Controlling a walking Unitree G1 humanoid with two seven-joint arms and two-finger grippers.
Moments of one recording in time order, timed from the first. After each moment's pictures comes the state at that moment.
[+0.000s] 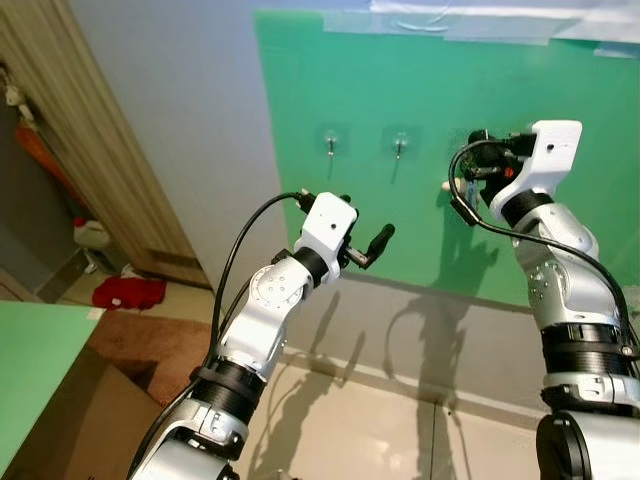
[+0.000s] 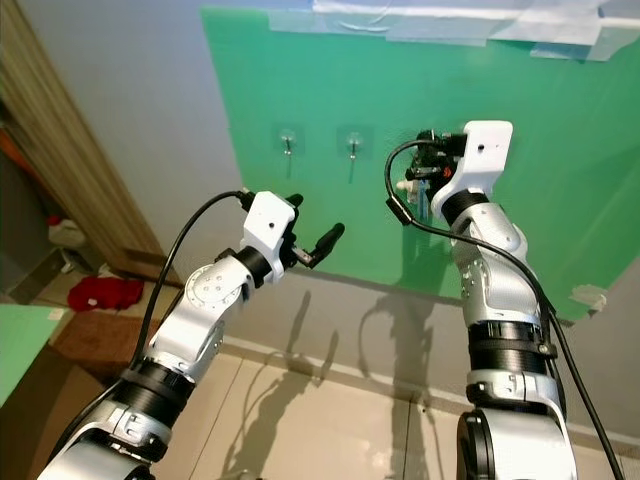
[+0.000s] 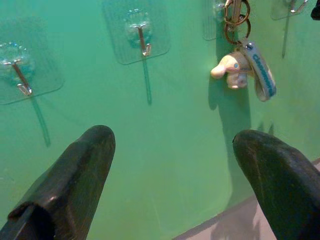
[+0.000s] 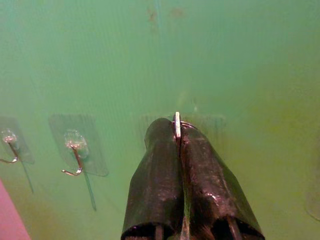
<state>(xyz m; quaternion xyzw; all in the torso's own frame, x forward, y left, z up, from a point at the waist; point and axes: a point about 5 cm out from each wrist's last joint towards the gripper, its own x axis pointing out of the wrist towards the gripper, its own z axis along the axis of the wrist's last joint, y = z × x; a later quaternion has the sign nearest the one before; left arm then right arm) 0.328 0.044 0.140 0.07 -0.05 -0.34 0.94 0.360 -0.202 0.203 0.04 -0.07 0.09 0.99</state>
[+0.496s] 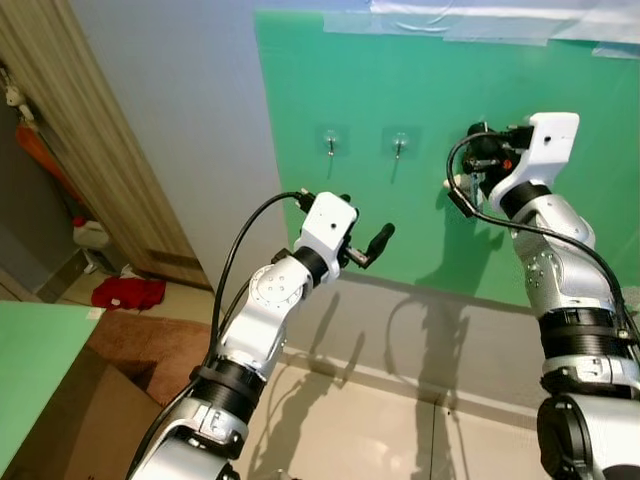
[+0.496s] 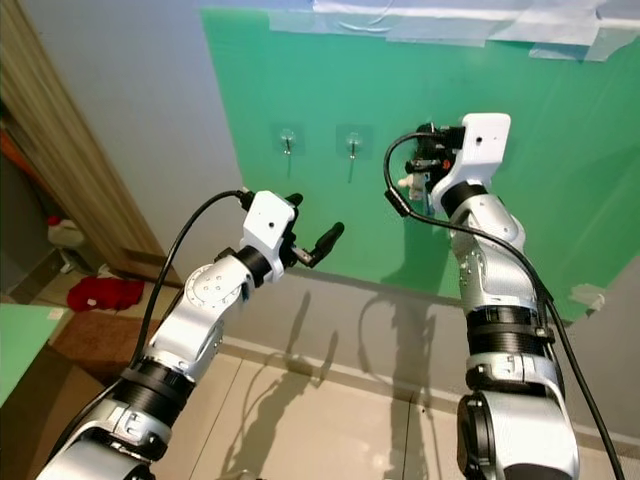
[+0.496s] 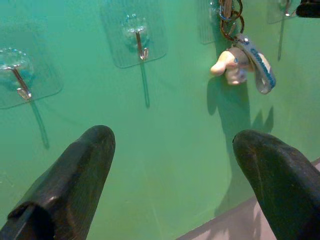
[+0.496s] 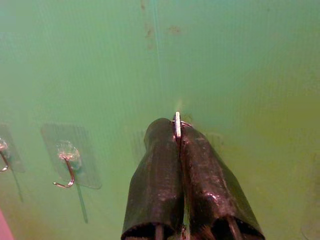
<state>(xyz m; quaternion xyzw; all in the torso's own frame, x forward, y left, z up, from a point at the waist) 0.328 0.044 0.141 0.07 -0.05 -0.34 0.94 0.371 -0.207 0.204 0.03 -0.08 0.08 0.99</state>
